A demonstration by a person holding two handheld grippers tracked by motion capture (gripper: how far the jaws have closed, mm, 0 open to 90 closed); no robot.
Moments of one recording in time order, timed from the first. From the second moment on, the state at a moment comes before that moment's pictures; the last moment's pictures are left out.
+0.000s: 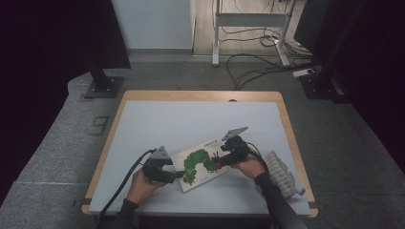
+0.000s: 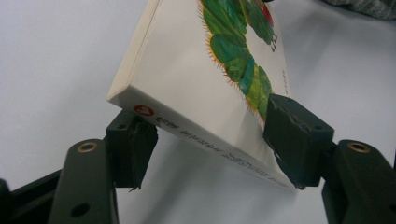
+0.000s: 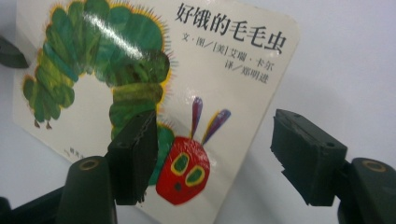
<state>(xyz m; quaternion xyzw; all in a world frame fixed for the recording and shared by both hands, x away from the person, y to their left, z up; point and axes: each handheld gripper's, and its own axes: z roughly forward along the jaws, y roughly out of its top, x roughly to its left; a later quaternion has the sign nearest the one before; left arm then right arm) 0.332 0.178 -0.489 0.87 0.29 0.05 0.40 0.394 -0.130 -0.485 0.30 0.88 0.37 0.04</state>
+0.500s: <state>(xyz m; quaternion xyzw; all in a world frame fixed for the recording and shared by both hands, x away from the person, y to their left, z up) 0.337 0.184 -0.476 0.86 0.30 0.03 0.41 0.397 -0.129 -0.481 0.32 0.86 0.39 0.03</state>
